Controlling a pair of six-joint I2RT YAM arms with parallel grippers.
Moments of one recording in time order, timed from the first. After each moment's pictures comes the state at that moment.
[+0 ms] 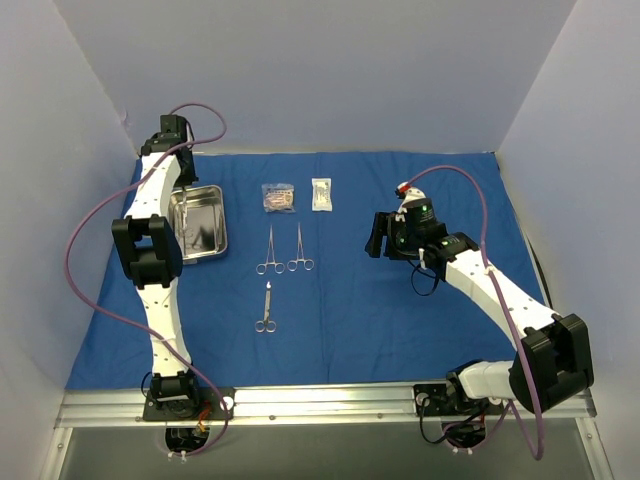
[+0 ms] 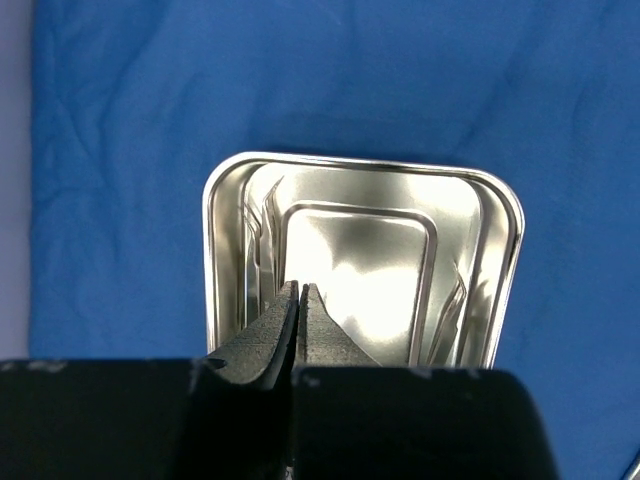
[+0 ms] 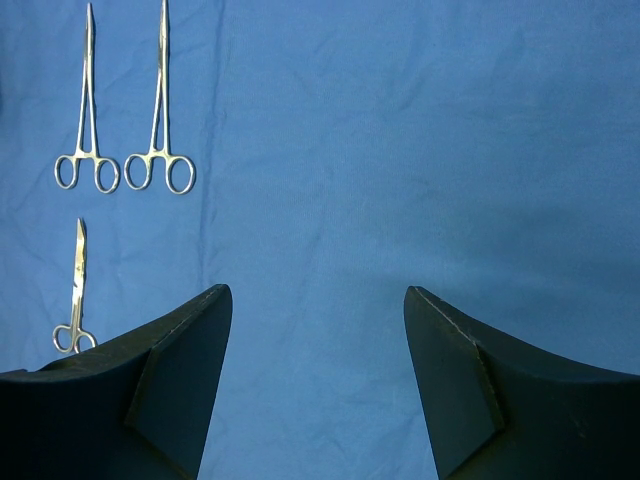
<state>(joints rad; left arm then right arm) 0.04 2.32 2.25 -0.89 -0.26 -0.09 0.41 1.30 0.92 -0.37 -0.05 0.42</state>
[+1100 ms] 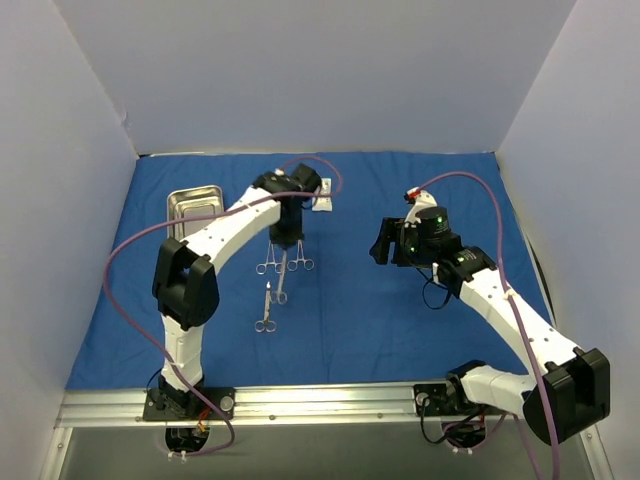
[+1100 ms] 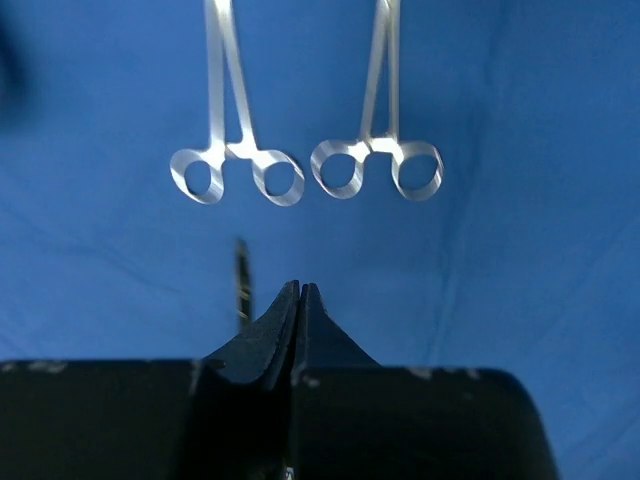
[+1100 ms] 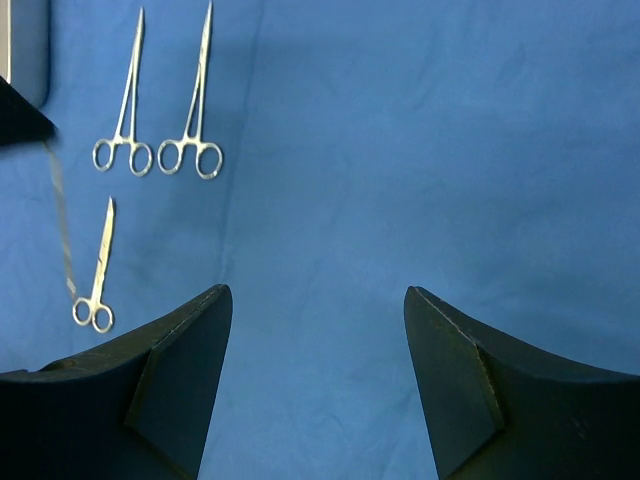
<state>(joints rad) -0.61 2.00 1.87 -1.16 -0.30 -0.61 0.41 1.14 0.87 -0.38 -0.08 0.39</state>
